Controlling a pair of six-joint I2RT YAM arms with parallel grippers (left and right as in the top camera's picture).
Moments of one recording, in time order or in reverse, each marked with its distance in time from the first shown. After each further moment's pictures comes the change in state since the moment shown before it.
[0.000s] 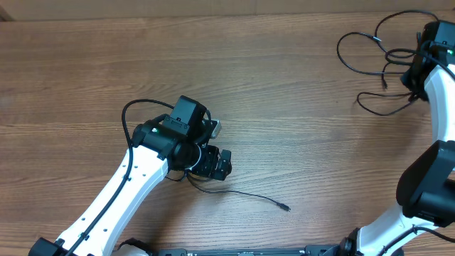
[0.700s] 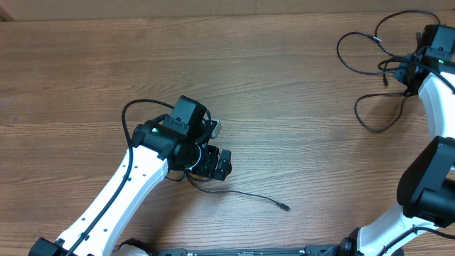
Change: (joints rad) left arm 0.000 0.000 0.000 0.000 0.000 0.000; right arm -0.010 0.000 -0.119 0.301 -0.205 -0.232
